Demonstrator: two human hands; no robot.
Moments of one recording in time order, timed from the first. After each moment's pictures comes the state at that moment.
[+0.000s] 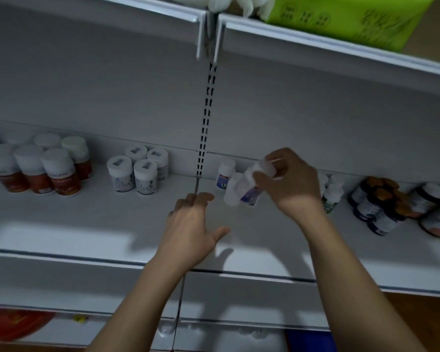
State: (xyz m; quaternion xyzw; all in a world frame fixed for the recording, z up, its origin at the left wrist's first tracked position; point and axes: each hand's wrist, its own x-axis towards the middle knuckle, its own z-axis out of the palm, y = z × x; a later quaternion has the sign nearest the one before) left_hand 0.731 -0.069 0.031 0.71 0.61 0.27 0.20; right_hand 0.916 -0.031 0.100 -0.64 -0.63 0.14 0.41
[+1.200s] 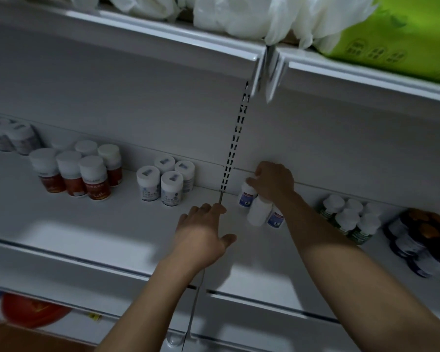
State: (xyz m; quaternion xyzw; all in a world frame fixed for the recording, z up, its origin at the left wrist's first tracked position) left_hand 0.711 -0.037 0.025 0.71 0.65 0.21 0.14; right_hand 0.877 0.113 0.051 -0.68 -0.73 0.03 0.11
